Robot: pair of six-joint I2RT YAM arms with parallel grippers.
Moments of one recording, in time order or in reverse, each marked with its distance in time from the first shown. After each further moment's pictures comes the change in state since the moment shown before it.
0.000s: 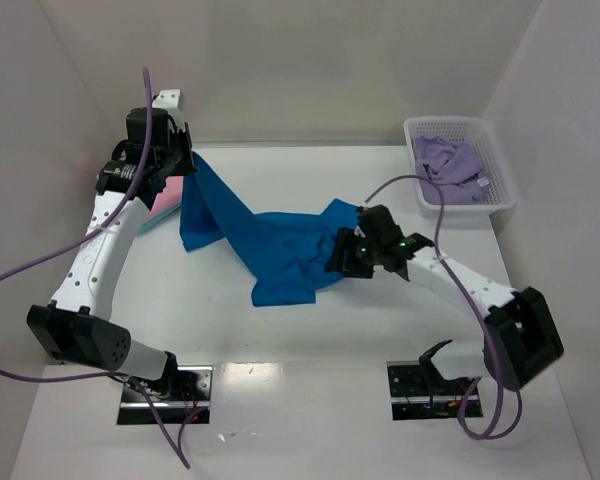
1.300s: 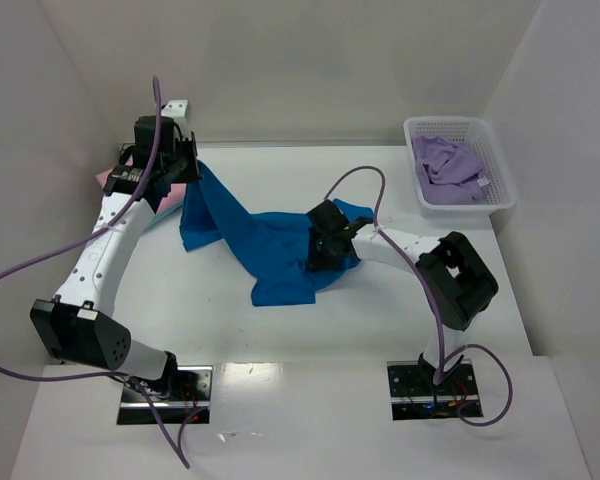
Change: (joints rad) left arm 0.000 0.003 -0.088 0.047 0.041 0.003; right arm 0.189 0.486 0.316 0.034 0.194 0.062
